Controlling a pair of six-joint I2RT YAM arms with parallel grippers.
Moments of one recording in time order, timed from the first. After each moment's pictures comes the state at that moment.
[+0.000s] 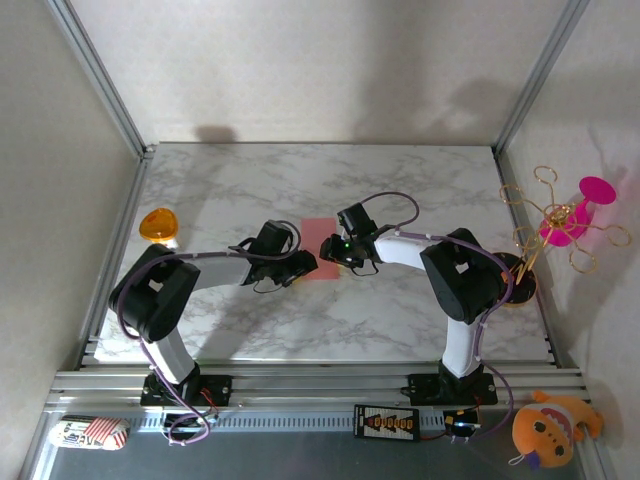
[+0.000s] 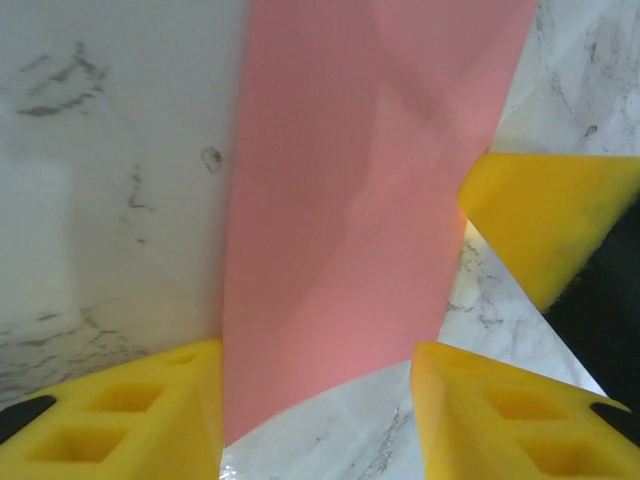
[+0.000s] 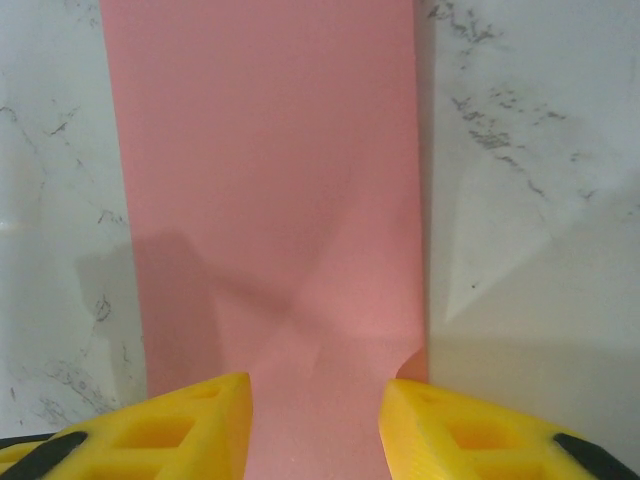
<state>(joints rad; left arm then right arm) -0.56 1.73 0.83 -0.01 0.35 -1.01 0.62 1.90 1.08 -0.19 -0.26 0.75</state>
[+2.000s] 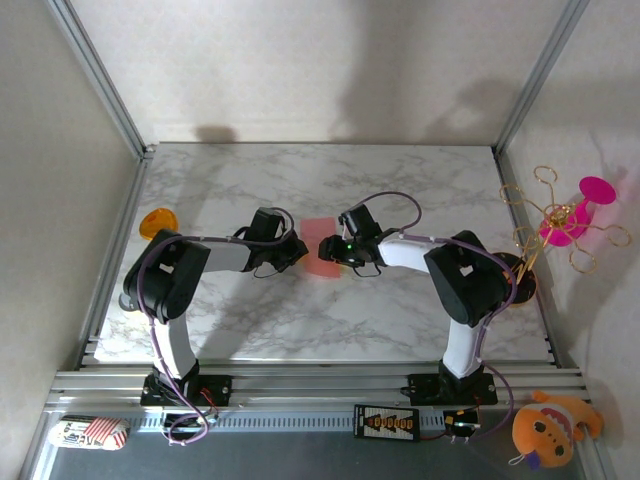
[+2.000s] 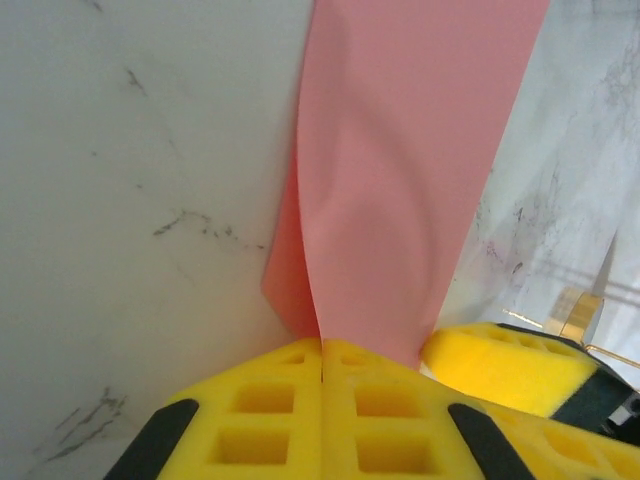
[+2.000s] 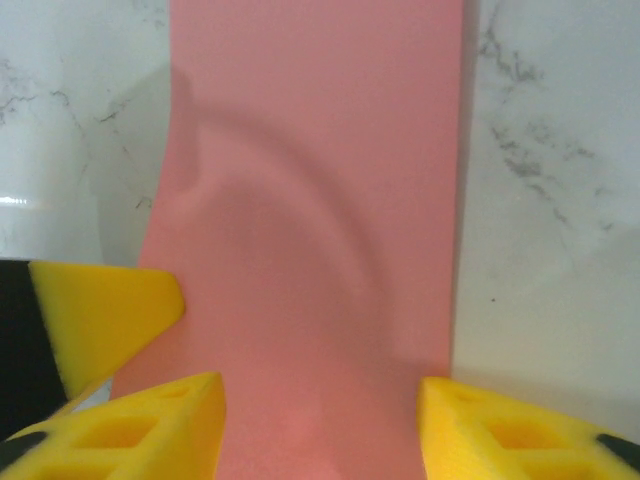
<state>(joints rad) -0.44 1.88 0.91 0.14 0.41 -1.07 0.61 1.85 1.02 -0.10 -0.27 0.64</state>
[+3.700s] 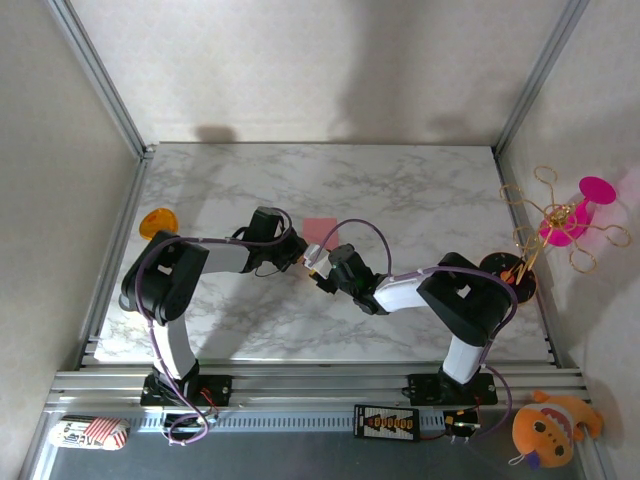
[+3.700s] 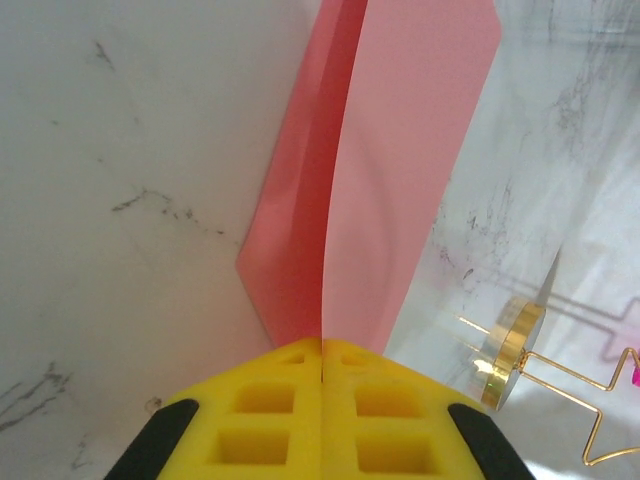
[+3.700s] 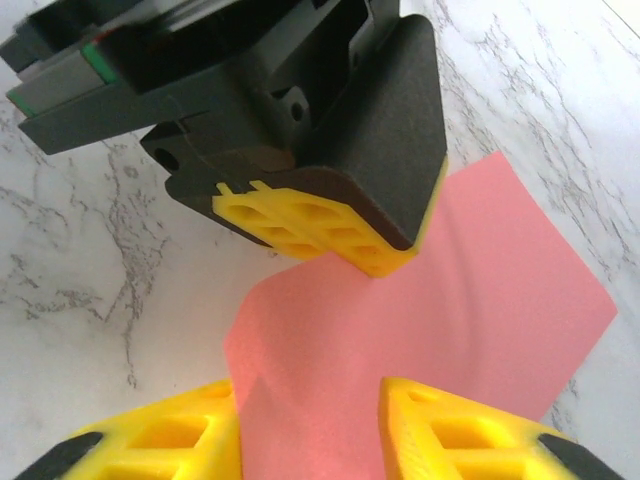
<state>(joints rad) -0.44 1.86 0.89 0.18 0.43 -1.19 0.87 1.76 0.68 0.50 0.11 -0.36</state>
